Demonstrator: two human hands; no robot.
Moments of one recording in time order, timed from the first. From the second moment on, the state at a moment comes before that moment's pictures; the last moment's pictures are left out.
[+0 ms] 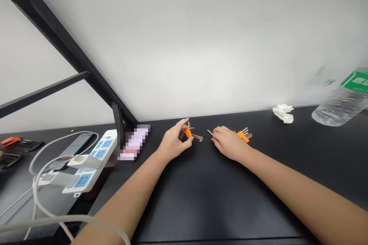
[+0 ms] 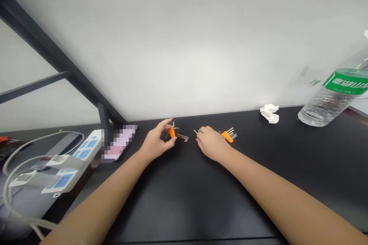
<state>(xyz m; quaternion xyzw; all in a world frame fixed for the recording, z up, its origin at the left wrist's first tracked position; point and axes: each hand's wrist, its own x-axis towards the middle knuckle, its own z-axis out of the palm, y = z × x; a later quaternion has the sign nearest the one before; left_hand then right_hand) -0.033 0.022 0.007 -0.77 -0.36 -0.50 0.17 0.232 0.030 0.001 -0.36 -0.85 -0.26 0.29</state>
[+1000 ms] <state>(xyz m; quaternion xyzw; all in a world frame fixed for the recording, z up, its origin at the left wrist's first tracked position) -0.011 0.001 0.005 -0.86 -0.29 -0.35 0.24 0.226 0.003 0.003 -0.28 -0.87 -0.19 0.37</state>
